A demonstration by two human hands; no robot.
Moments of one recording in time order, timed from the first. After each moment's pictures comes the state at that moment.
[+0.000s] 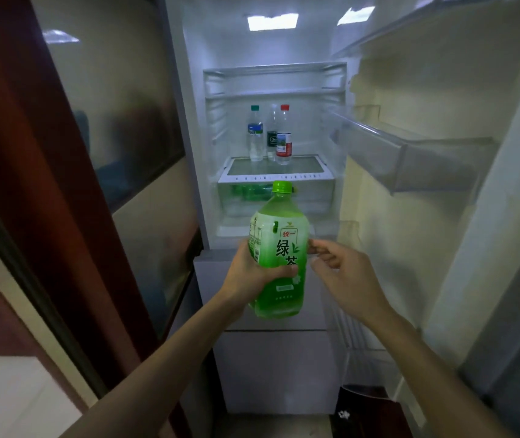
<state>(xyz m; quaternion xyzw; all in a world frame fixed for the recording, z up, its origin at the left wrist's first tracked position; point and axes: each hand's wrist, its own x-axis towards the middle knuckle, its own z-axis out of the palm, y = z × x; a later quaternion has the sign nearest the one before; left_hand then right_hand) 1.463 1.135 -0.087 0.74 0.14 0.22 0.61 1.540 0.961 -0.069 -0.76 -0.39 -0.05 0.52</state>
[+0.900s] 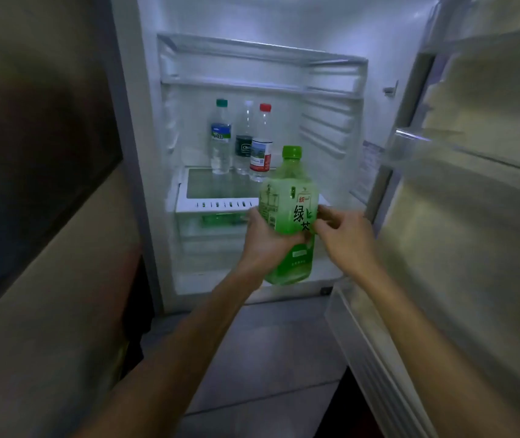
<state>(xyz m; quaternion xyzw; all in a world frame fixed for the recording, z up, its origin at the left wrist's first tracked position) 1.703 1.292 -0.055 0.72 0.09 0.20 0.66 1.718 1.148 -0.010 -0.85 -0.22 -0.14 0.46</state>
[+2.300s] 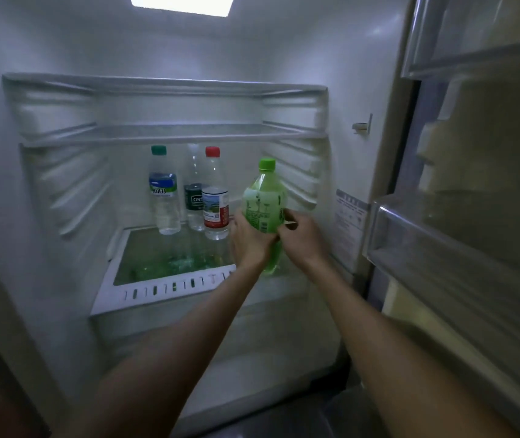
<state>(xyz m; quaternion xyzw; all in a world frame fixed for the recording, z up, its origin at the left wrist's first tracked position) 1.962 1.300 -0.028 0.78 0.18 0.33 0.51 1.956 1.205 -0.004 -0.83 -0.15 -0.12 0.52</state>
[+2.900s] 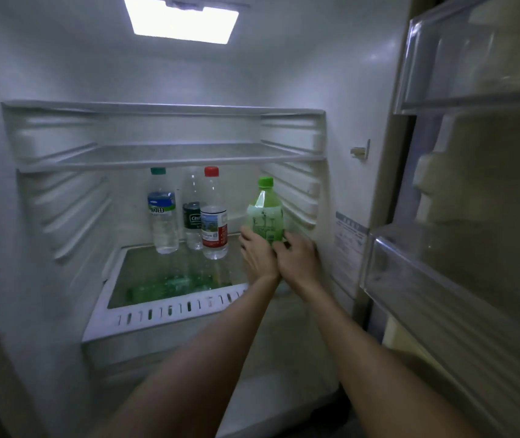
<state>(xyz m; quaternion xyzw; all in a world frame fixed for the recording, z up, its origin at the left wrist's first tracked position) 2.004 1.280 -0.028 0.80 0.24 0.33 0.44 1.979 1.215 -0.017 -0.85 -0.14 -0.17 0.47</state>
